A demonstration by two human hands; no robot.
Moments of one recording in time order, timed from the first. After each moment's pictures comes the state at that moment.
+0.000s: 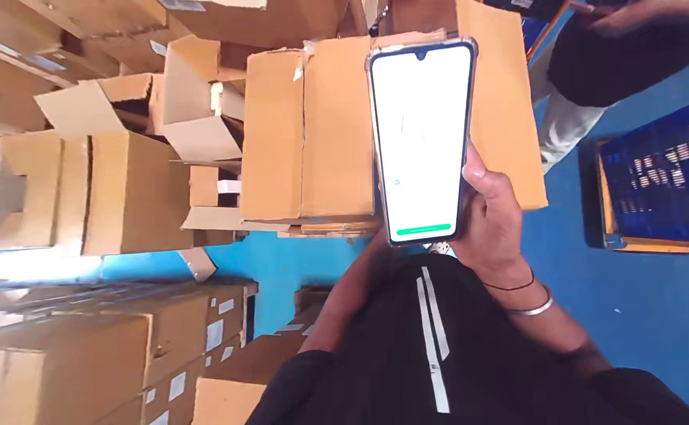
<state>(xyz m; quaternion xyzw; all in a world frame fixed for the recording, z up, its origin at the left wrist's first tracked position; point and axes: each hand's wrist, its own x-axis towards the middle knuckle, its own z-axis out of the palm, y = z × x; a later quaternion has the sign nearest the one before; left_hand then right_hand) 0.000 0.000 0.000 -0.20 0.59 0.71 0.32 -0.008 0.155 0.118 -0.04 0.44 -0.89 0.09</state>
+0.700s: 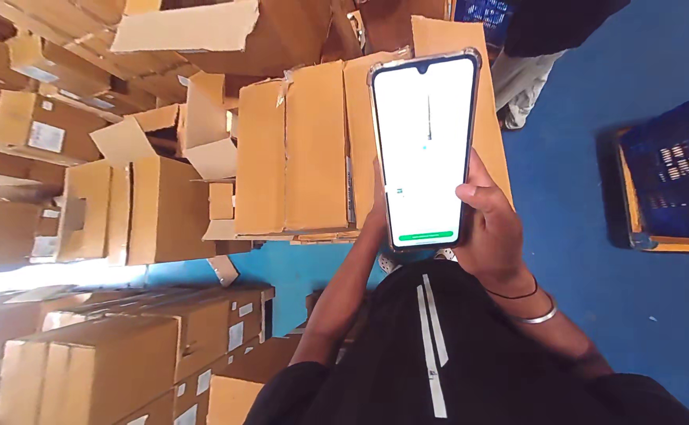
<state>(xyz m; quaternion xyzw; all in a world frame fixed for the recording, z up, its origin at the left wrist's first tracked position) -0.066 0.064 0.006 0.02 0.82 0.55 0.11 -0.010 0.232 0.118 -0.08 0.44 -0.89 0.07</state>
